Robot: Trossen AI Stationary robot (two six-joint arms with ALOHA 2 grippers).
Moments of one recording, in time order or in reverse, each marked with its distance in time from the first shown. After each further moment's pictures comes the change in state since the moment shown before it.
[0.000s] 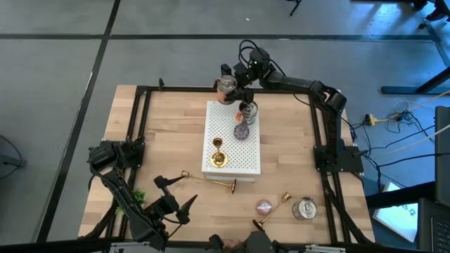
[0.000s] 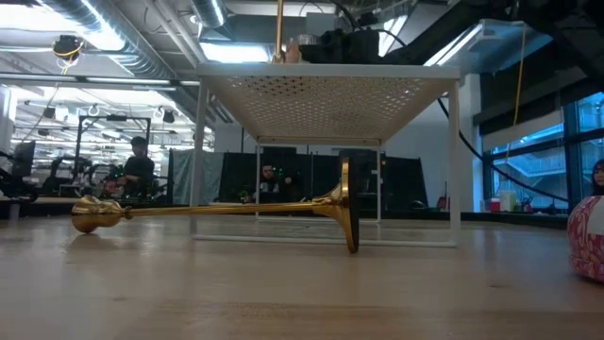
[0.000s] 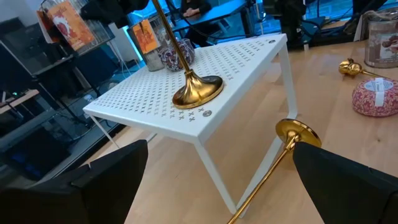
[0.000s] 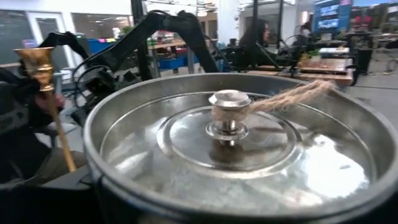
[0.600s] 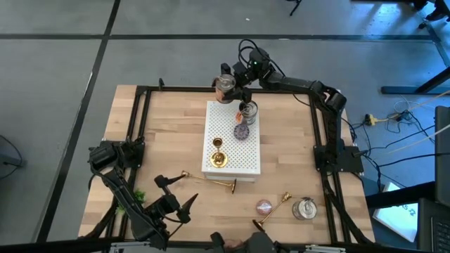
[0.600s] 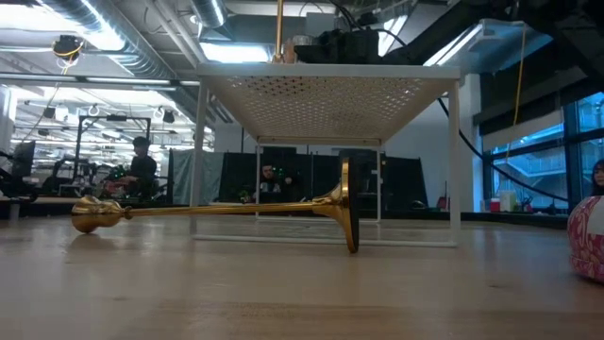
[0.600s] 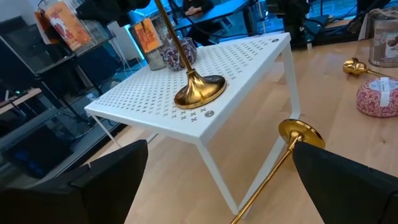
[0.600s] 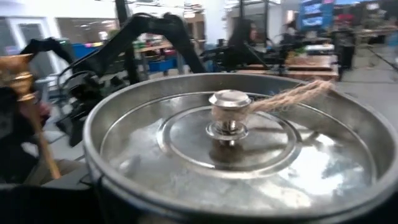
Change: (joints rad) left arm 0.011 0.000 0.000 0.000 0.002 0.002; right arm 0.003 -0.001 0.000 0.000 0.060 0.028
